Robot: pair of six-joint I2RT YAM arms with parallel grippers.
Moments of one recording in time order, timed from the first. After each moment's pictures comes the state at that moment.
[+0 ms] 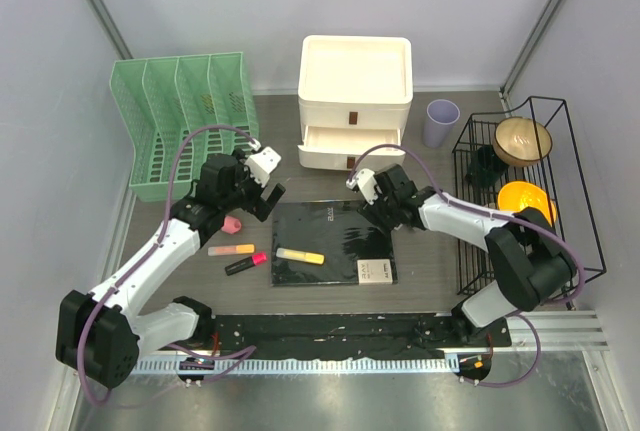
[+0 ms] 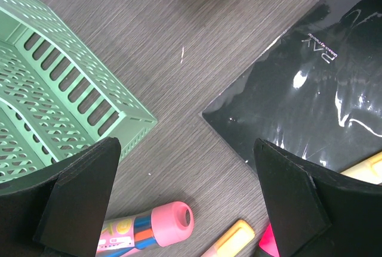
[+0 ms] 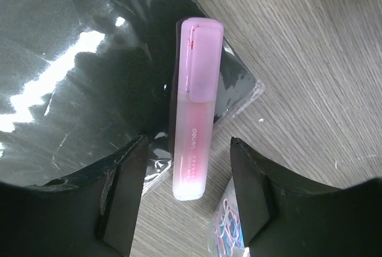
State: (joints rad) left arm -0.40 1.10 0.77 -0.23 0.14 0.35; right arm 0.56 1.52 0.80 -0.27 0.06 -0.38
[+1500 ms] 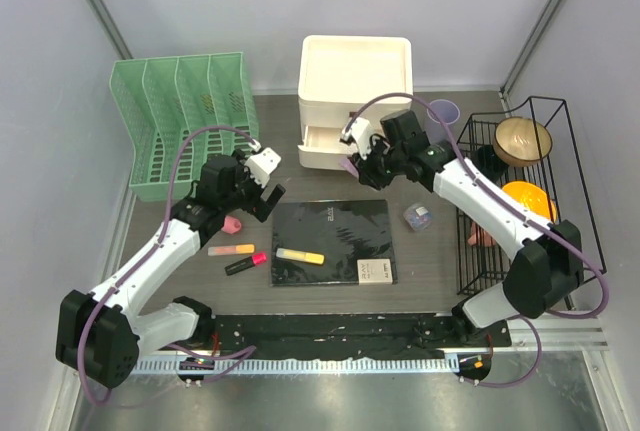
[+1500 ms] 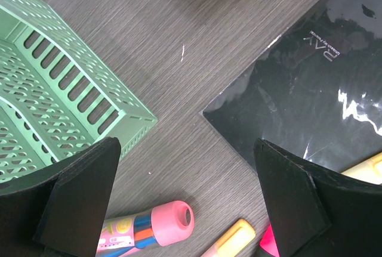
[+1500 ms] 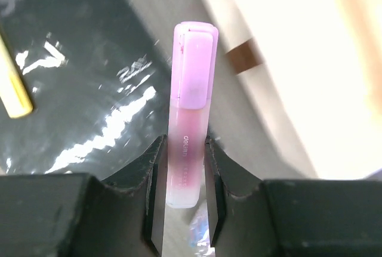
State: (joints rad) left arm -0.40 1.10 0.76 -0.22 0.14 0.35; right arm 0.52 1.47 1.24 -0.59 -0.26 -0.43
